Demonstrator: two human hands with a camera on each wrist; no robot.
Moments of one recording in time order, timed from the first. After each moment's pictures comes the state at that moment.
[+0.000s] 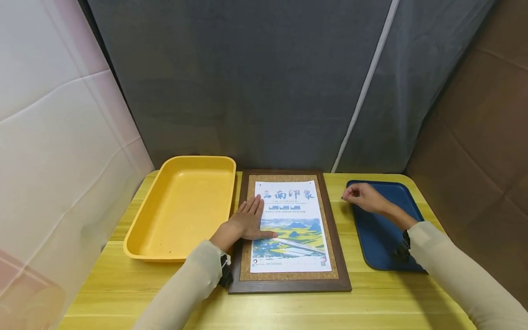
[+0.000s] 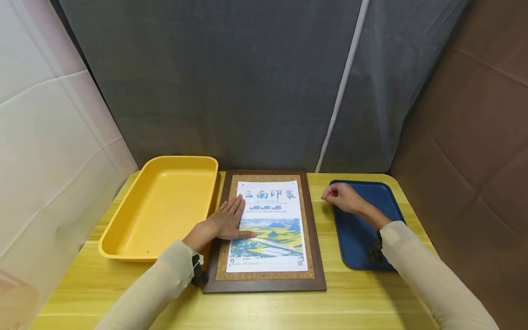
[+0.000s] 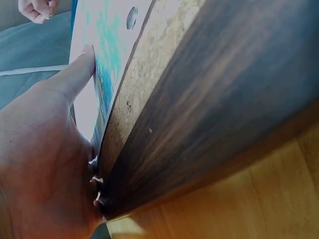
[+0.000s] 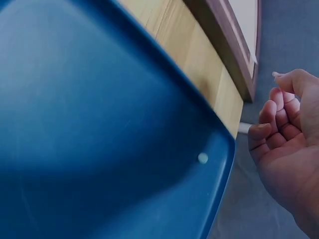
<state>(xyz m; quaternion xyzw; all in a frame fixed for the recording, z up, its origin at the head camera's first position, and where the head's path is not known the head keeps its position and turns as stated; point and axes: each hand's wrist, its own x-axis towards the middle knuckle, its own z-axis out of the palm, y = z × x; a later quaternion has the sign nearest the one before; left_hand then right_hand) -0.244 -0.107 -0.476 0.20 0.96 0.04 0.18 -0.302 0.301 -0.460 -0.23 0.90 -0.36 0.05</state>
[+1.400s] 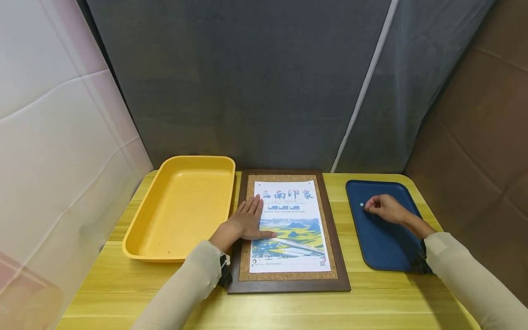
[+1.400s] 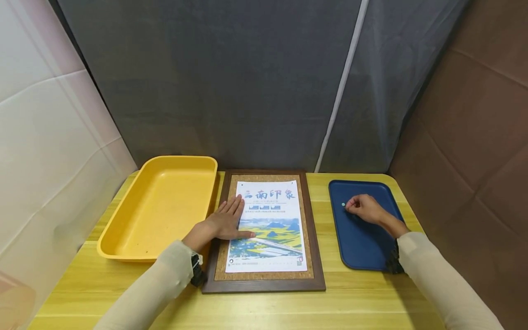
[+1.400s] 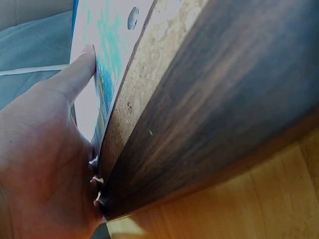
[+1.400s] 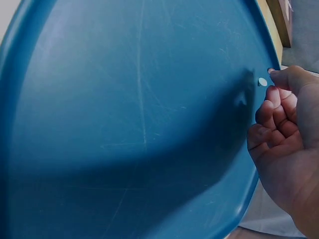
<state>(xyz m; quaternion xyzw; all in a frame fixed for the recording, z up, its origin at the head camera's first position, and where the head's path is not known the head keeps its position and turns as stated) -0.244 -0.106 -0.474 0.20 0.96 0.05 0.18 -0.287 0.366 -0.487 -0.17 0.93 -0.32 0.06</state>
